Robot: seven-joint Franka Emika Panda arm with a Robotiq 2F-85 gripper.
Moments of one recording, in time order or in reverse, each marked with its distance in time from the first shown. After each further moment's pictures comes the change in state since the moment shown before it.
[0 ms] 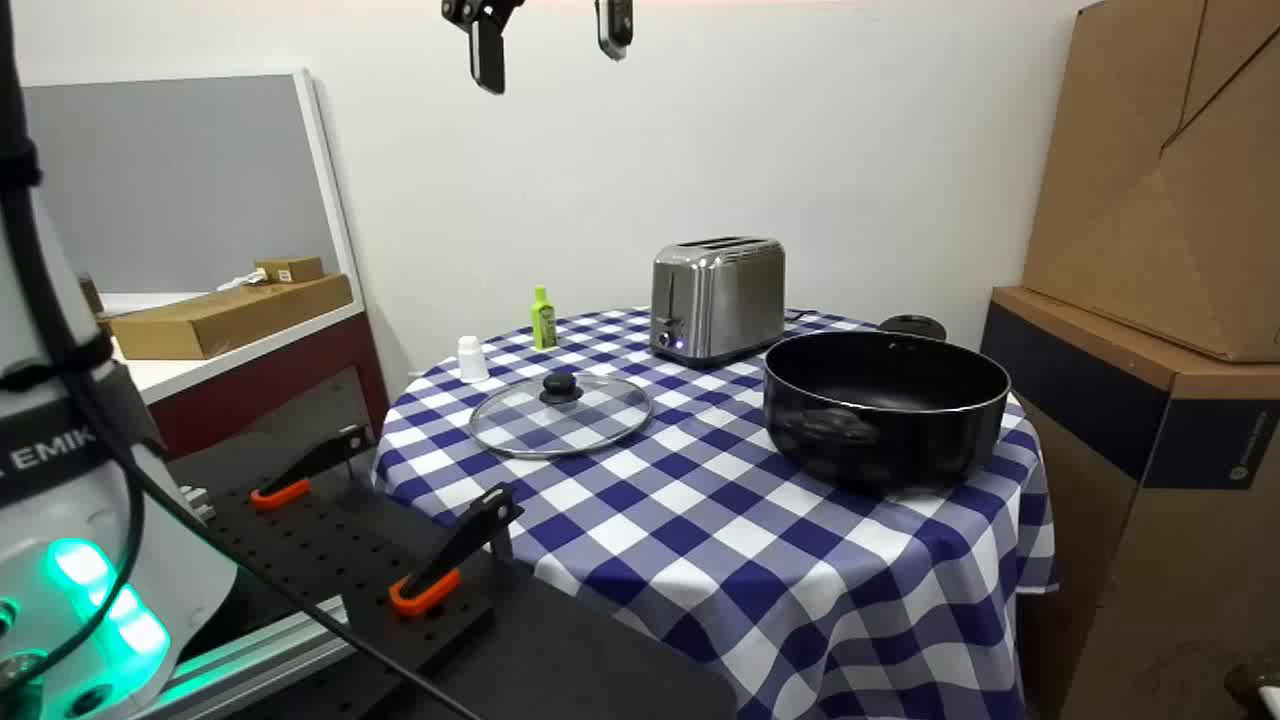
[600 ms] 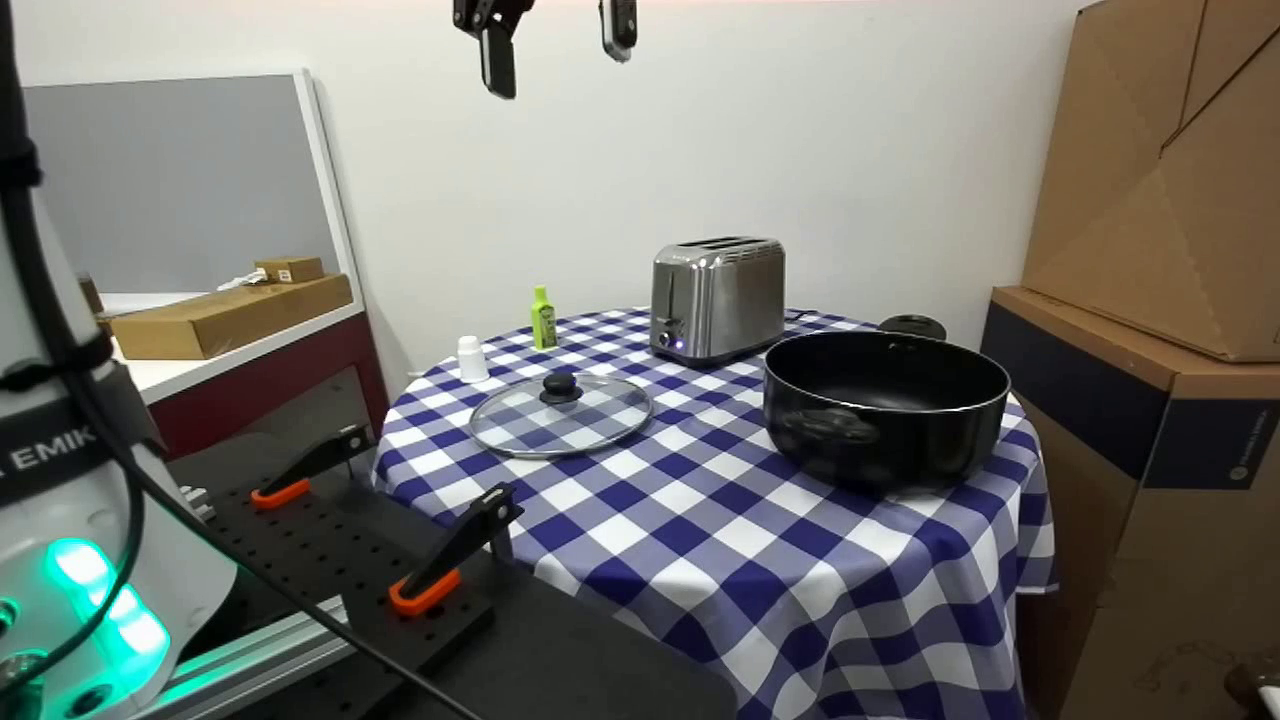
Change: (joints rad) arm 0.003 0.000 0.002 -0.006 0.000 0.035 0.059
